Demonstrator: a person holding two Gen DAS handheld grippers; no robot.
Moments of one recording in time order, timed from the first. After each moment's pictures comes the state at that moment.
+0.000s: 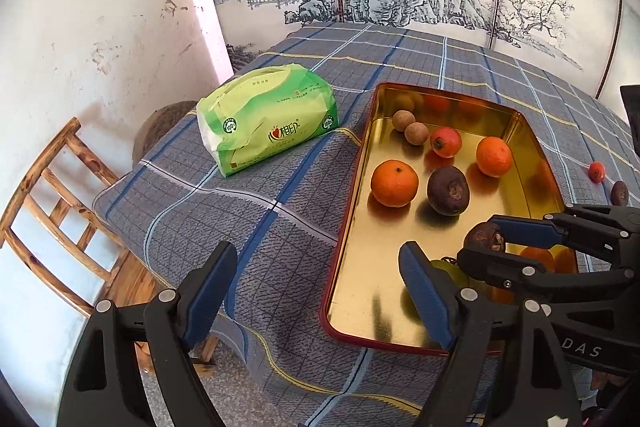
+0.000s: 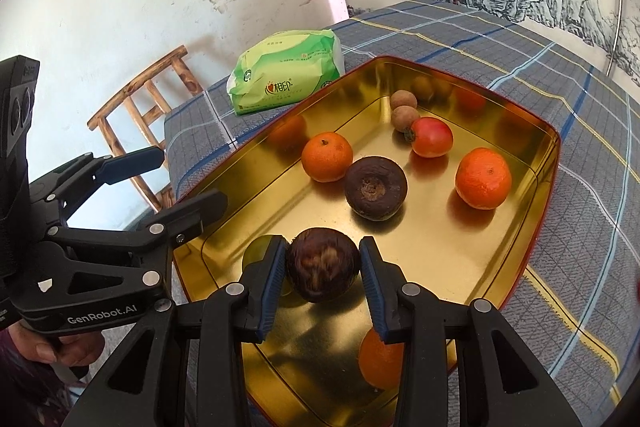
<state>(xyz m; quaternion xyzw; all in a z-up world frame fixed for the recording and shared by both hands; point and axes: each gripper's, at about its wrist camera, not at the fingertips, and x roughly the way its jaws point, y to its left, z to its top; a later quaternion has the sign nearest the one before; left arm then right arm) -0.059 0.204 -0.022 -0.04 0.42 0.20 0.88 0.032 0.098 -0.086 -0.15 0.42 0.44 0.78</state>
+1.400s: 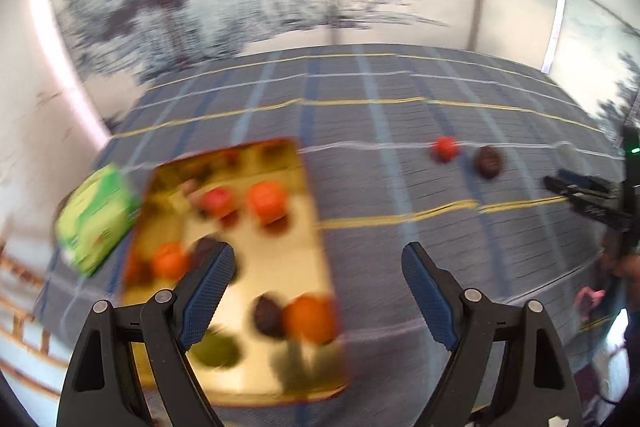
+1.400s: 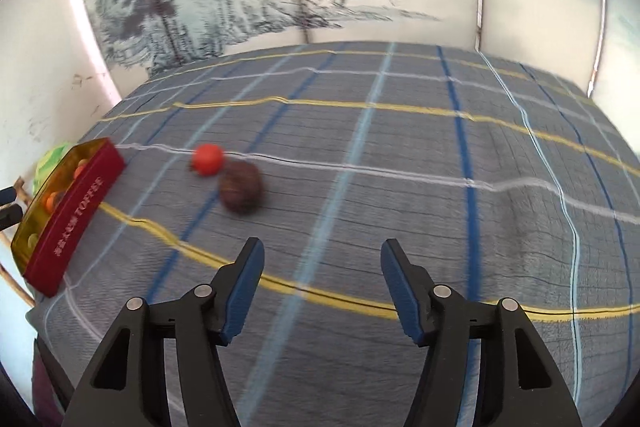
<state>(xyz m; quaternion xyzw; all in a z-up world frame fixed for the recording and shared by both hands) 0.013 0.046 0.014 0.04 0.42 -0.02 0.90 0.076 -0.263 -0.068 -0.01 0.37 0.12 0.92</state>
